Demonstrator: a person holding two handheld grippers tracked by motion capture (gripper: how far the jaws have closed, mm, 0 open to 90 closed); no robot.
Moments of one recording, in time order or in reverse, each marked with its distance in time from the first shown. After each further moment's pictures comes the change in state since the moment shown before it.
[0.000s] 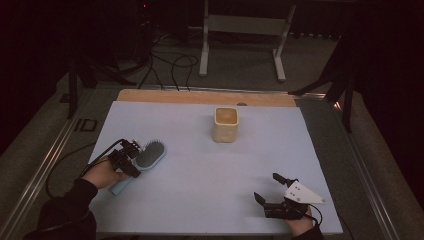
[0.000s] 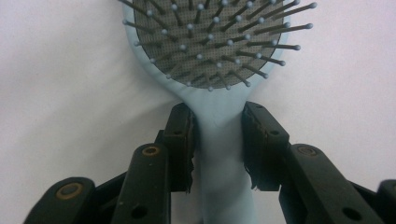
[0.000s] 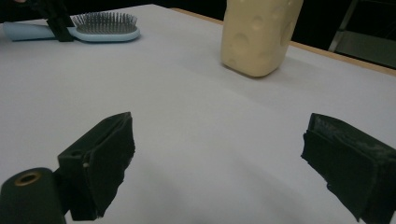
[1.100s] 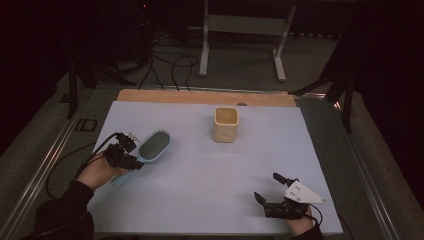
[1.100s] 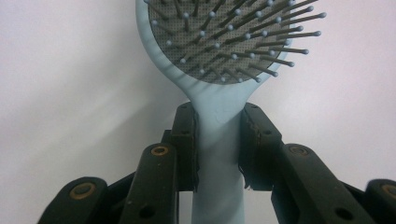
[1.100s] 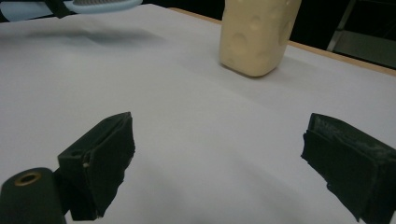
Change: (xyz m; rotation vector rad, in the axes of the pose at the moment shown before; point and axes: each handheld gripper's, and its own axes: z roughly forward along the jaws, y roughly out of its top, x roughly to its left) left arm -0.005 -0.002 -0.039 -0.213 -0.050 0.004; right arm 0.000 0.000 0.000 0.001 -0.005 0.002
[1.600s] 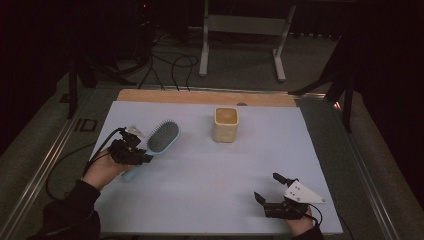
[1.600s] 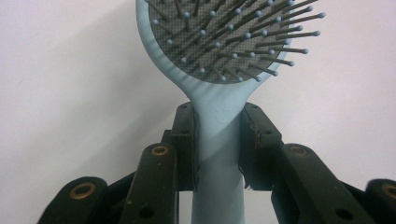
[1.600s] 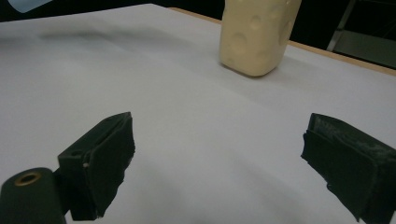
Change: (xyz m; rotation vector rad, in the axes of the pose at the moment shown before) left arm -0.016 0.016 -0.015 -0.174 -0.031 0.018; right arm 0.000 0.000 0.000 0.000 0.000 -0.001
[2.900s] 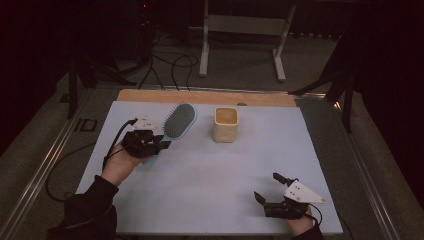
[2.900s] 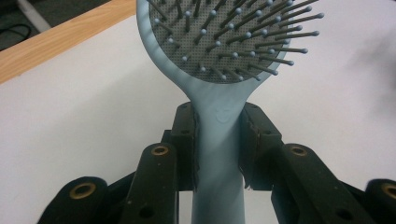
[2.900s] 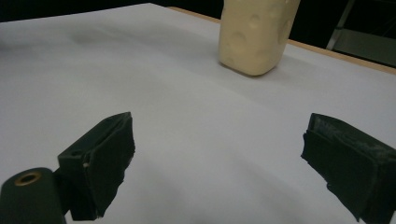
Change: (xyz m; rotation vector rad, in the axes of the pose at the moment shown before) left arm -0.031 0.034 -0.006 -0.290 0.007 0.085; right arm -0.001 0.000 0.000 0.006 -0.004 -0.001
